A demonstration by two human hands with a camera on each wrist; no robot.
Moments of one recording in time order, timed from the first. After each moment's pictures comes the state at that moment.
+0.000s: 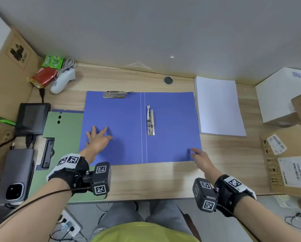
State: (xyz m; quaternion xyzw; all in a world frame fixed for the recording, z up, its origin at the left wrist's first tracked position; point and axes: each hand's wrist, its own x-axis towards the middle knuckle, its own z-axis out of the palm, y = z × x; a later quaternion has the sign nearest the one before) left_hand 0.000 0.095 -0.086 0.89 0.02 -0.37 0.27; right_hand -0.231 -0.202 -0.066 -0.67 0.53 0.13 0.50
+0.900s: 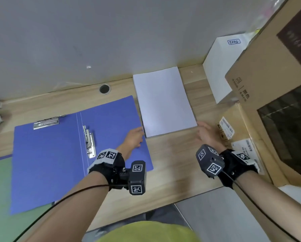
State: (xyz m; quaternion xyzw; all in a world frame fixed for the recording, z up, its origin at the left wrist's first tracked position) left_hand -0.119 -0.238 -0.049 0.77 -0.01 -0.51 0.38; right_hand -0.288 -0.420 -0.028 -0.49 0.62 -0.01 0.61
